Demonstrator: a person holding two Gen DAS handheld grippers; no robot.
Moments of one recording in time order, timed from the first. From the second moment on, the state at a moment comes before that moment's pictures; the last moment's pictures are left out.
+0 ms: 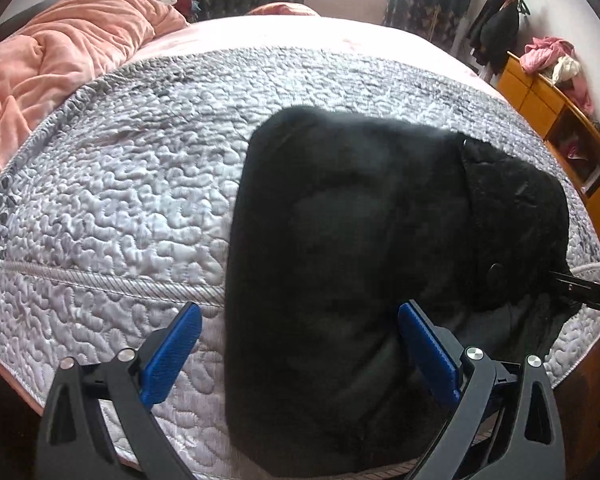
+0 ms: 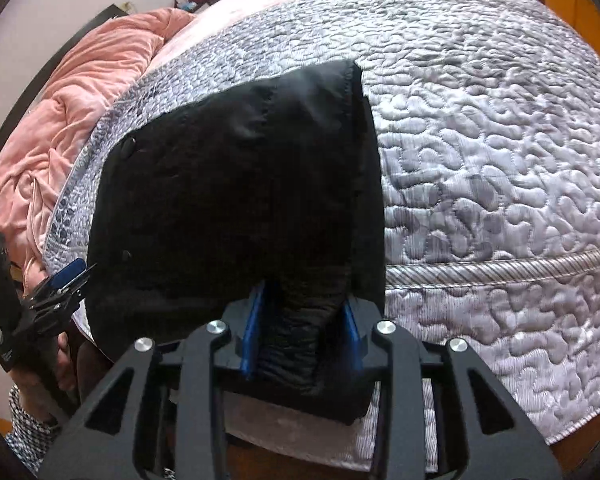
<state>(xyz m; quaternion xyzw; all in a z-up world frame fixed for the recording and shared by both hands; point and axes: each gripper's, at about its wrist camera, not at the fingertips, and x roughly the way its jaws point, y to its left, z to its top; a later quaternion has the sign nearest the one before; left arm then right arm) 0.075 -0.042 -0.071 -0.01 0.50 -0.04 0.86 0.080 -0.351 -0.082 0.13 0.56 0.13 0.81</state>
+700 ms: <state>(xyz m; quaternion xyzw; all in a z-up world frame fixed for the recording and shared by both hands) 0.089 -0.060 -0.070 0.01 0.49 -0.06 0.87 0.175 -0.376 -0.050 0.18 0.53 0.17 0.81</state>
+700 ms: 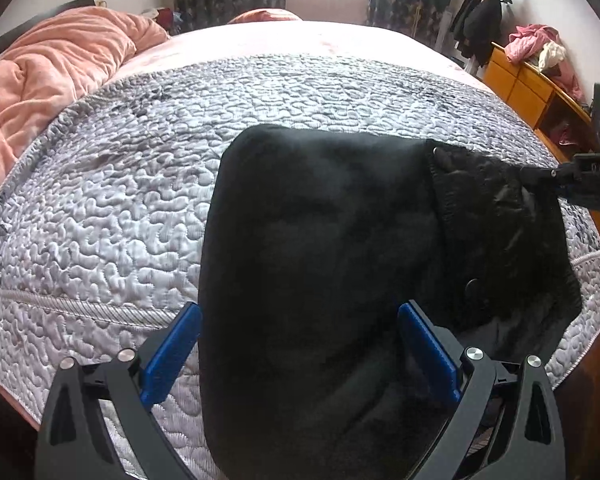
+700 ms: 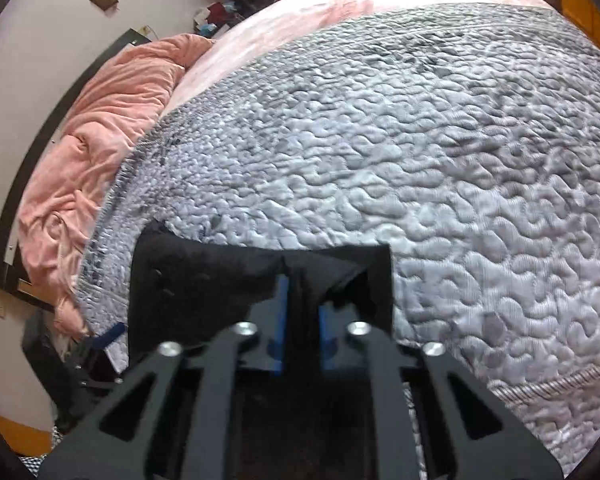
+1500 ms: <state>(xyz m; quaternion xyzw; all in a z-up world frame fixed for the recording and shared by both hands) 0.076 -0.064 -0.033 -0.02 0.46 -0.08 0.89 0.078 -0.385 -0.053 0.18 0.55 0.16 0.80</state>
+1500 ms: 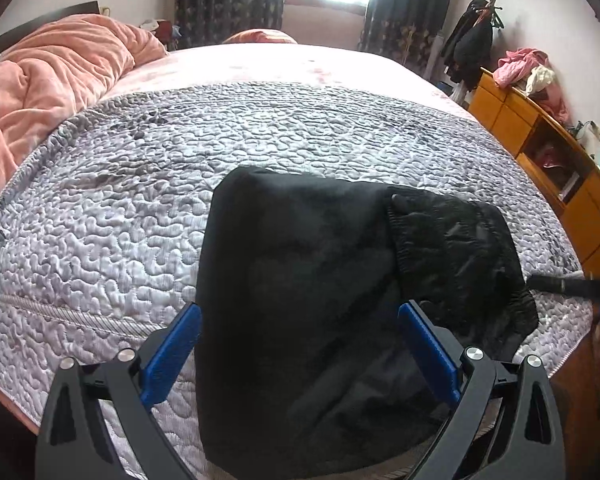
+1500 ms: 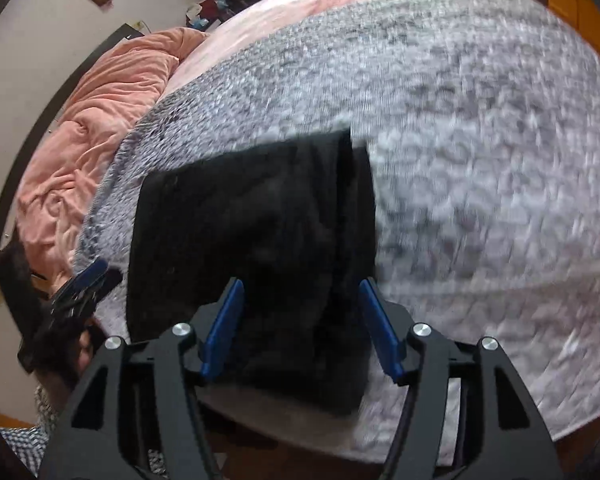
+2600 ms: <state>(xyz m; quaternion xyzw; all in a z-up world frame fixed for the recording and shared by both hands) 0.072 -0.058 -0.042 -0.02 0.47 -0.07 0.88 0.053 -0.385 -0.070 0.17 0.57 0.12 0.79</state>
